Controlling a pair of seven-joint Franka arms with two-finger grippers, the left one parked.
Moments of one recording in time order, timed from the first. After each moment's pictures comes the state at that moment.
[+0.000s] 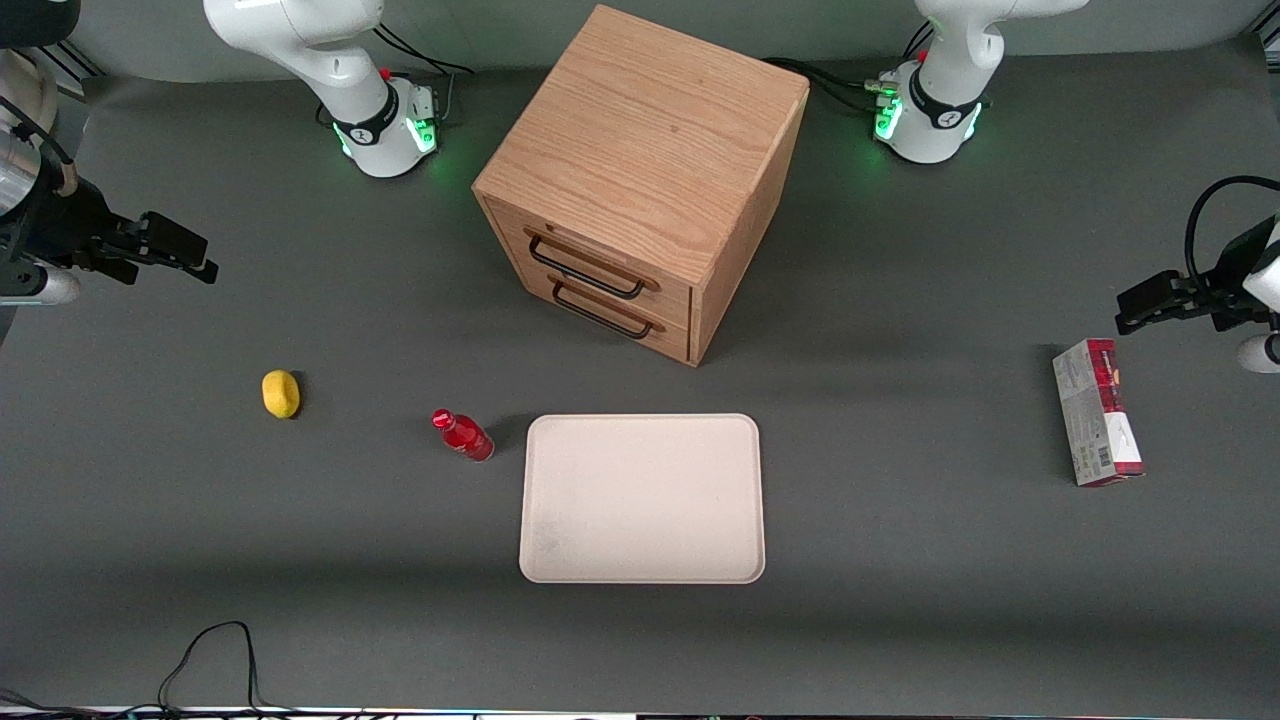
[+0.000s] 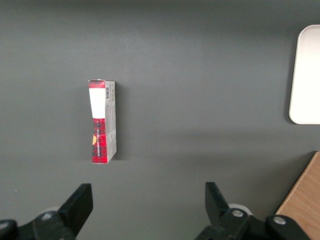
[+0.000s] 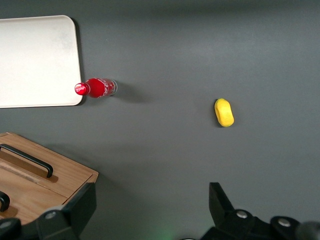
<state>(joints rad) 0.15 -0.05 -0.11 -1.61 0.05 1.53 0.10</state>
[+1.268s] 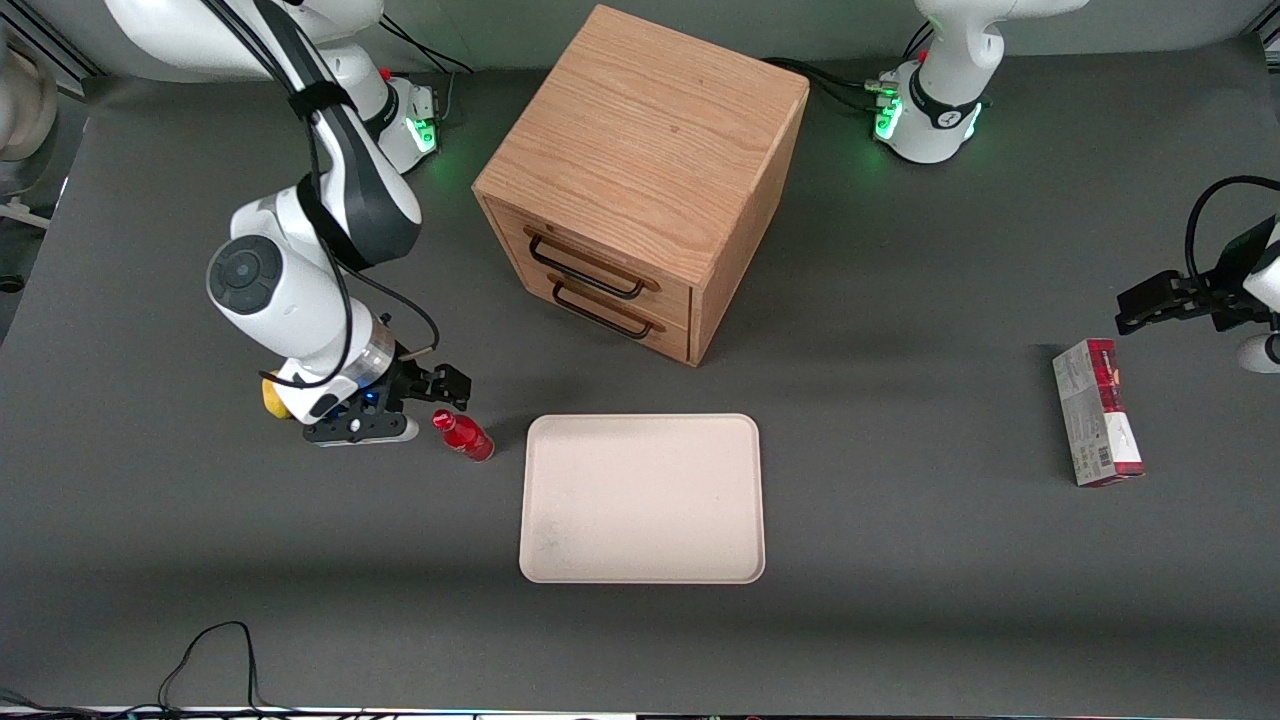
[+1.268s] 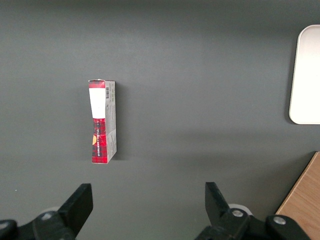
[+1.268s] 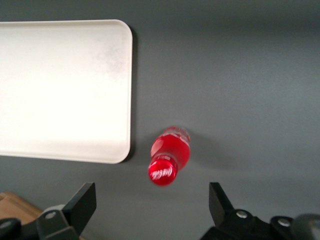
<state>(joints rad) 0.23 0.29 0.11 -1.90 0.05 2.31 0.29</state>
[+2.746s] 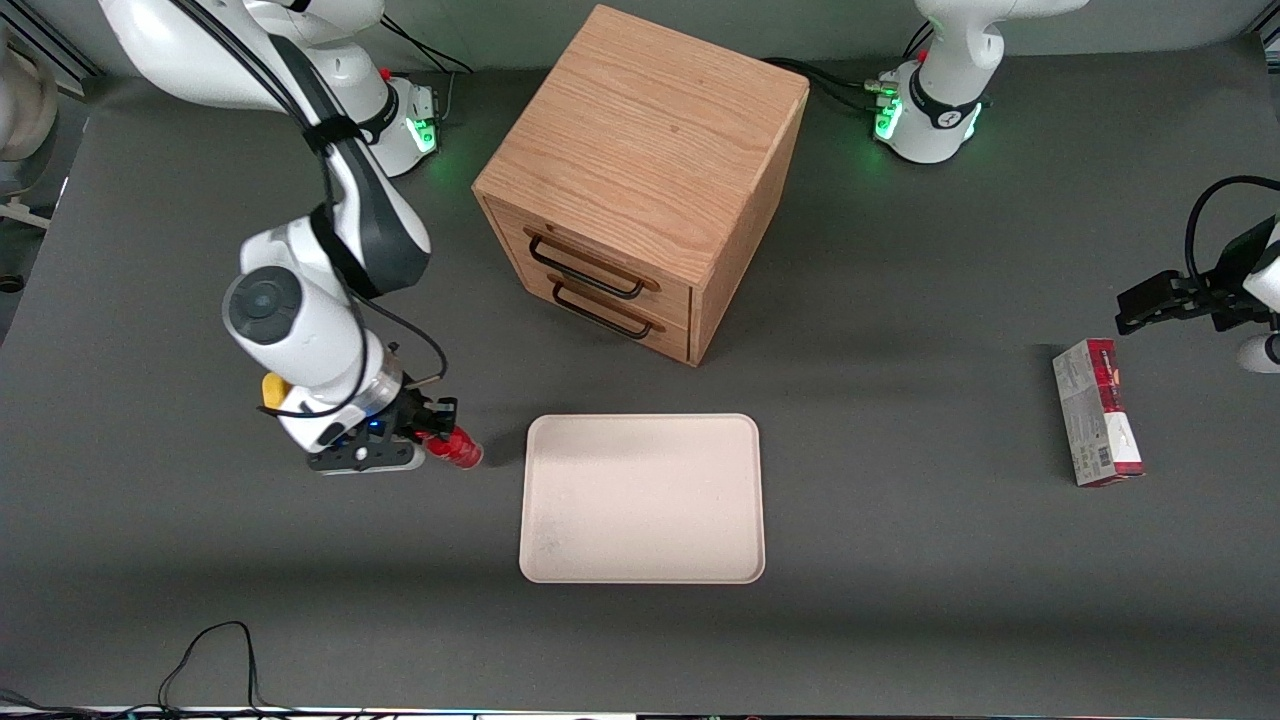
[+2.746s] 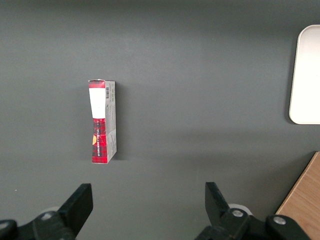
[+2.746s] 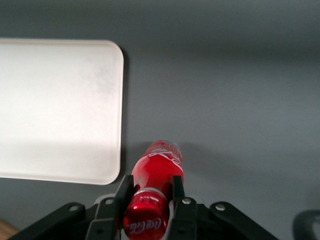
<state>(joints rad) 0.22 0.37 0.11 -1.65 -0.03 2.10 0.33</state>
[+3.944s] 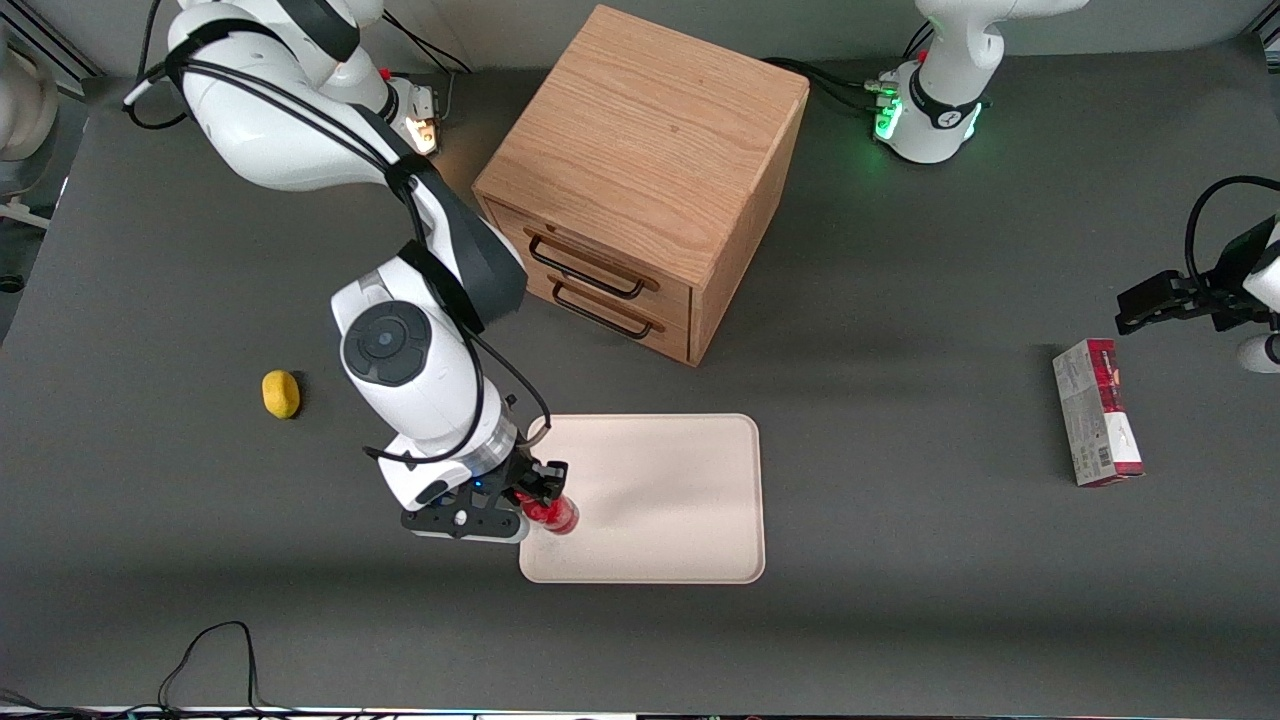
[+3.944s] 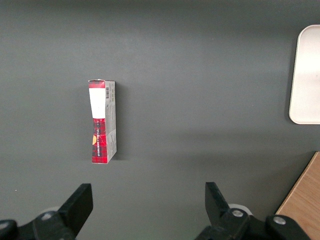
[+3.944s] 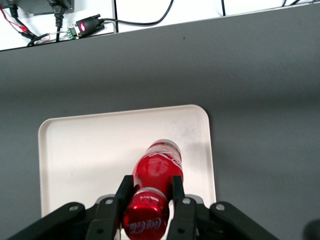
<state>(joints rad) 0.26 0.86 0.39 -0.95 -0.34 1.99 0.71</state>
